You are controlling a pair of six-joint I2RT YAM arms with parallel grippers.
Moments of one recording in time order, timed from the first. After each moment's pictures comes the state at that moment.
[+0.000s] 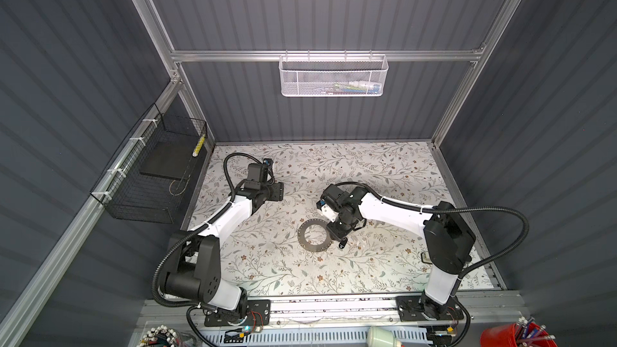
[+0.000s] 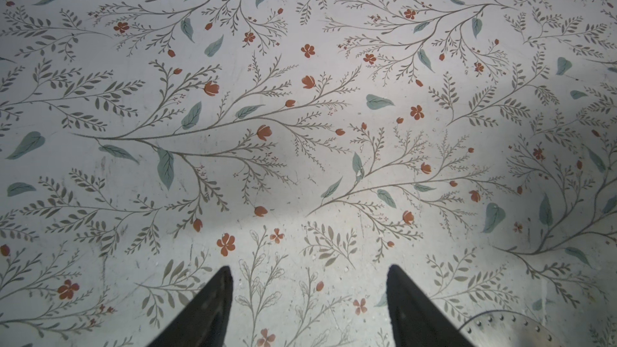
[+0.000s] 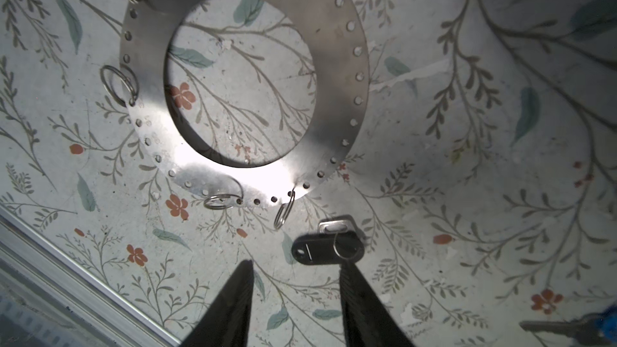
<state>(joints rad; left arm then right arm) -0.26 1.50 0.97 -0.28 0.02 -0.08 0.85 1.83 1.32 -0.91 -0.11 0.11</state>
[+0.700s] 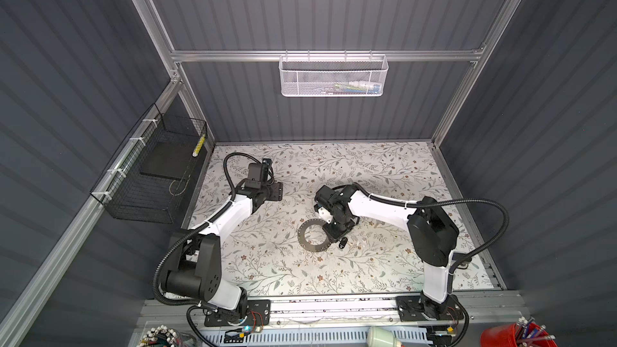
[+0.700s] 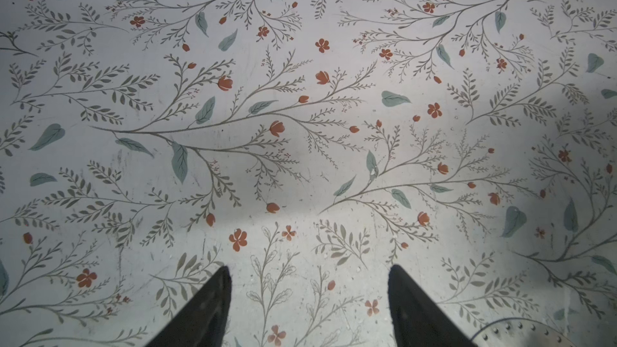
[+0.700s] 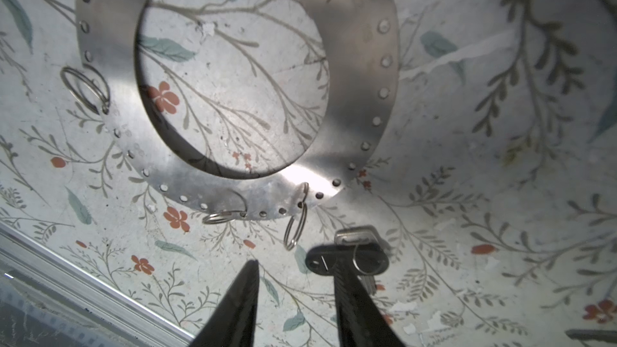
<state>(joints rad) -0.26 1.51 0.98 -0.29 -0.02 -0.08 0.86 1.95 1.42 -1.00 -0.13 0.15</state>
